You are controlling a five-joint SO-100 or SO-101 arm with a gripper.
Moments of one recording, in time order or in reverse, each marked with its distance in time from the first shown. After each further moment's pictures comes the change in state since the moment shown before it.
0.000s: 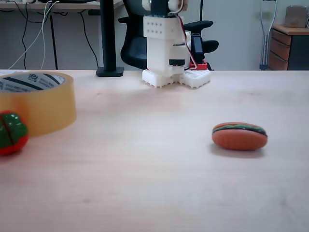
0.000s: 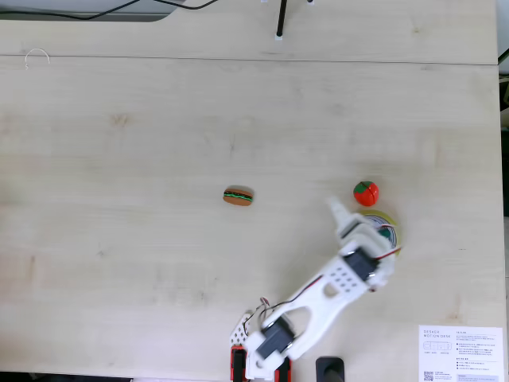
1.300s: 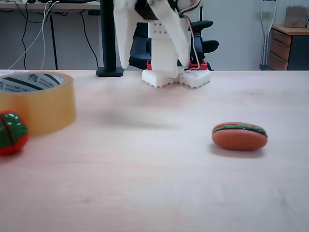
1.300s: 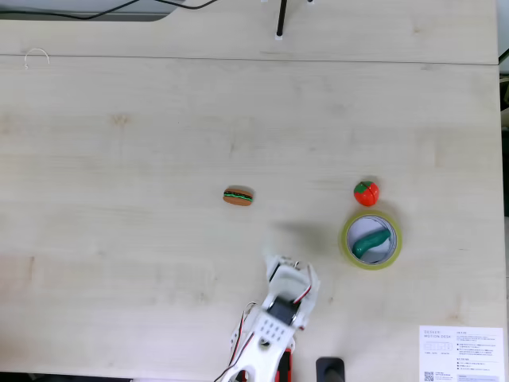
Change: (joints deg) arm -14.6 70.5 75.1 -13.1 0.0
